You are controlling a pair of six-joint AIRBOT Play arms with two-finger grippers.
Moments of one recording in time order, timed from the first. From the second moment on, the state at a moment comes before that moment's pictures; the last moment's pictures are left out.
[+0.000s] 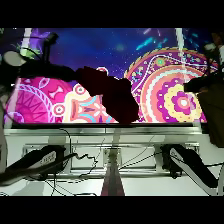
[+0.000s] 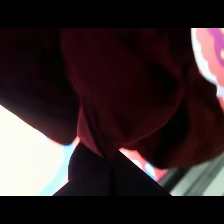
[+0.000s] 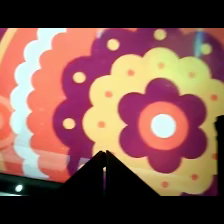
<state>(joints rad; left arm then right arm) -0.03 -1.15 1.14 0.81 -1.19 -0.92 -0.15 -0.93 1.00 -1.49 1.29 1.19</state>
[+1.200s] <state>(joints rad) -0.02 -0.66 1.16 0.81 -0.73 -0.92 0.34 -1.29 0.58 -0.64 0.97 1.23</state>
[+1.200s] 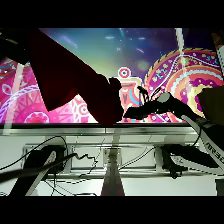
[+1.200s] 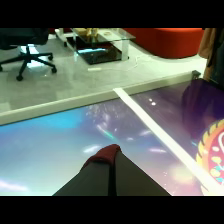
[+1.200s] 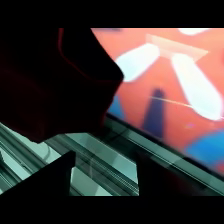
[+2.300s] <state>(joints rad) 0.06 -0.65 1.16 0.96 -0.68 -0.97 0.20 -1.16 0.95 -0.83 0.80 1.27</state>
